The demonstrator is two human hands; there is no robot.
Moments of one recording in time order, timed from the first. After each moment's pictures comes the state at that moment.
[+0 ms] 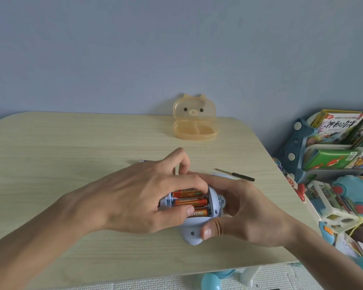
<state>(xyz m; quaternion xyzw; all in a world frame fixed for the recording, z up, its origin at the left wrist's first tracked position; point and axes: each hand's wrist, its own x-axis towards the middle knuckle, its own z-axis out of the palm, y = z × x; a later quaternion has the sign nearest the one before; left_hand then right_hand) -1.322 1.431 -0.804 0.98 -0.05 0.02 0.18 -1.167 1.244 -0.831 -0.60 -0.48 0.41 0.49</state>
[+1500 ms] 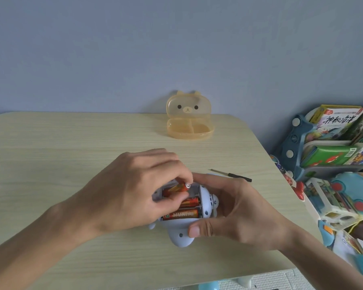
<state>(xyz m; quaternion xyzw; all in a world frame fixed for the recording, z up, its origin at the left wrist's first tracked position) -1.309 1.435 -0.817 0.95 -0.08 0.26 0.18 -1.166 1.247 -0.833 -0.61 -0.44 0.41 0.51</state>
